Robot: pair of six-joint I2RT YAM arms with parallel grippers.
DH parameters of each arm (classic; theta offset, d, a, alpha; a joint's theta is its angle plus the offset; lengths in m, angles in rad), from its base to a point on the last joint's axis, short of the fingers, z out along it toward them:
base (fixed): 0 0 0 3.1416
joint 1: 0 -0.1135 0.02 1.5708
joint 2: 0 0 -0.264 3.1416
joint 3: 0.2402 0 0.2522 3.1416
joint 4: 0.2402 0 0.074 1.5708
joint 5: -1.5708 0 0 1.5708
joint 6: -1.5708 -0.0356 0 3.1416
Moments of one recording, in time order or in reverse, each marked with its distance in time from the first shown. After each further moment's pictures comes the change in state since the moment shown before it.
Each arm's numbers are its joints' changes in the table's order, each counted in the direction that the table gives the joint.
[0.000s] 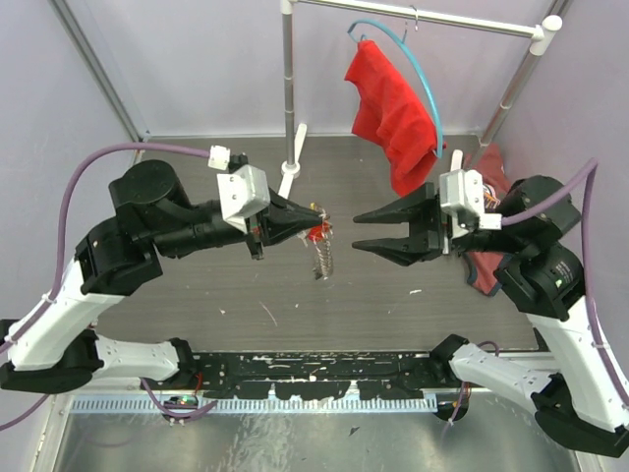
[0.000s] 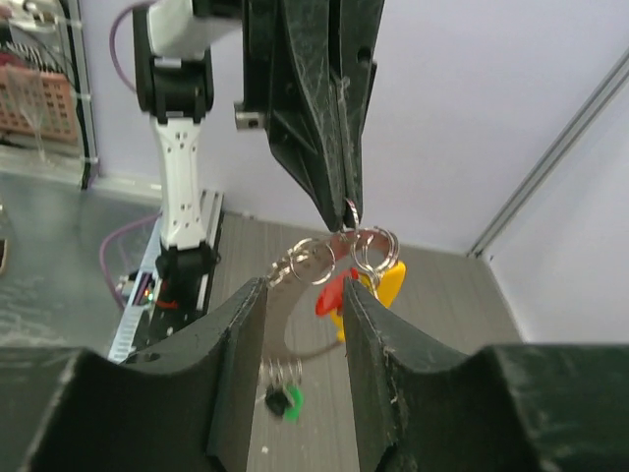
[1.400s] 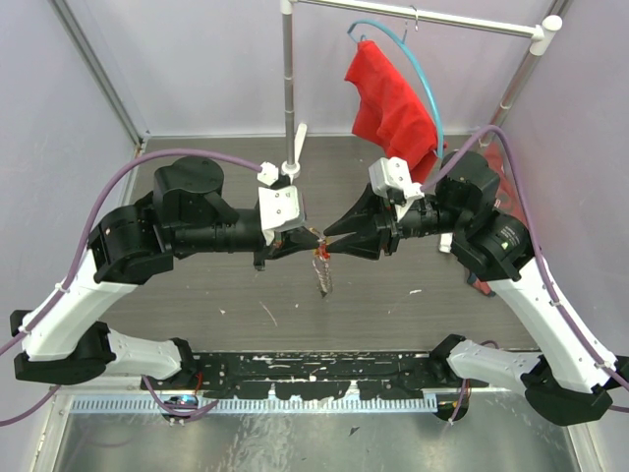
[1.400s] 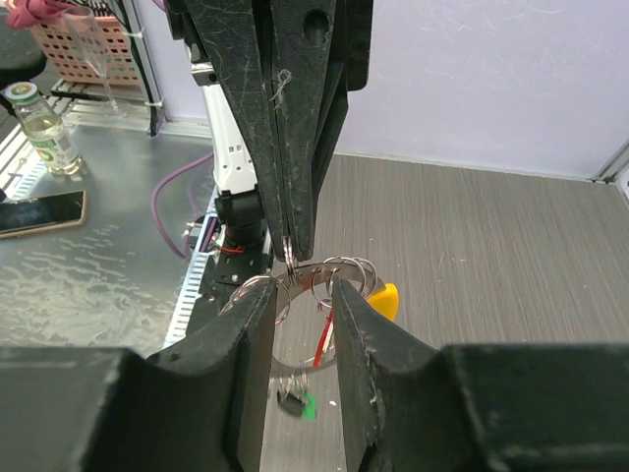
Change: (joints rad) left arm 0.000 0.113 0.159 0.411 -0.024 -0.106; right arm -0.032 0.141 -0.023 0.174 0.077 0.064
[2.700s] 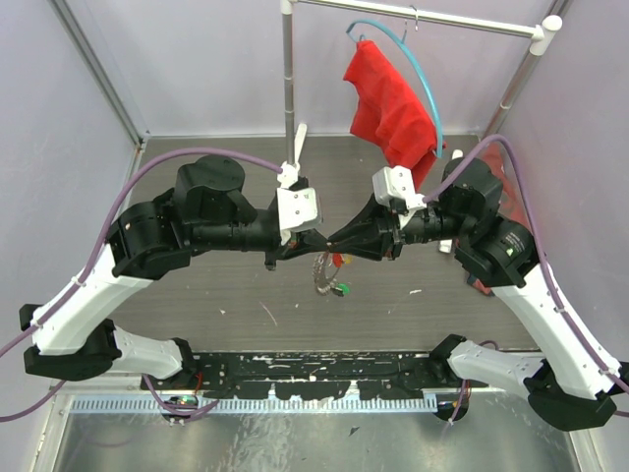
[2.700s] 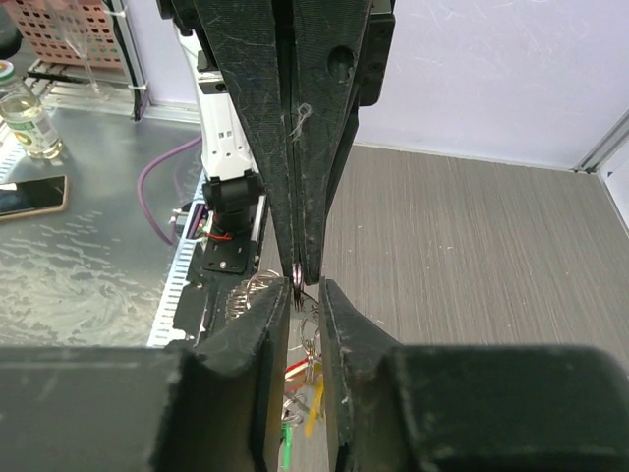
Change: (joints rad) left arm 0.000 0.045 0.000 0.000 -0.013 -0.007; right arm -0.001 -0.033 -0.030 0.033 -0.023 0.055
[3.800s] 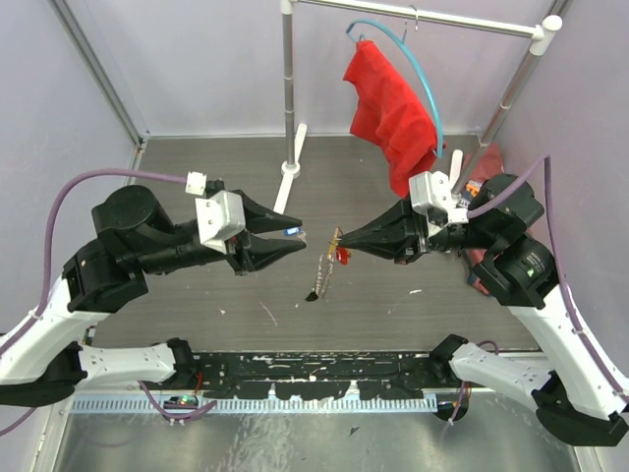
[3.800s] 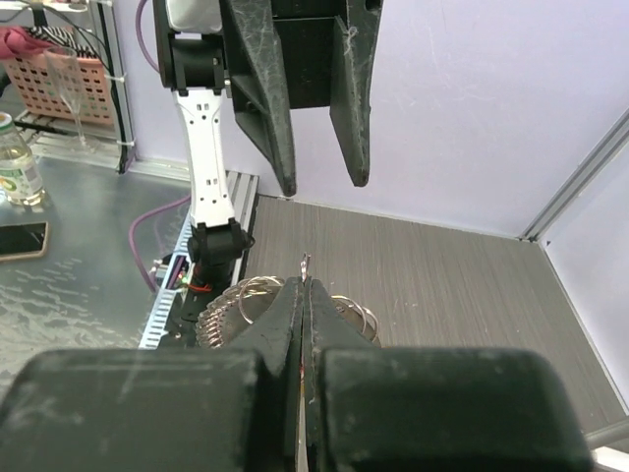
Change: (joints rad) left arm 0.000 -0.288 -0.314 -0.385 0.032 0.084; right arm 0.000 -0.101 -0.040 -0.186 -0.019 -0.101
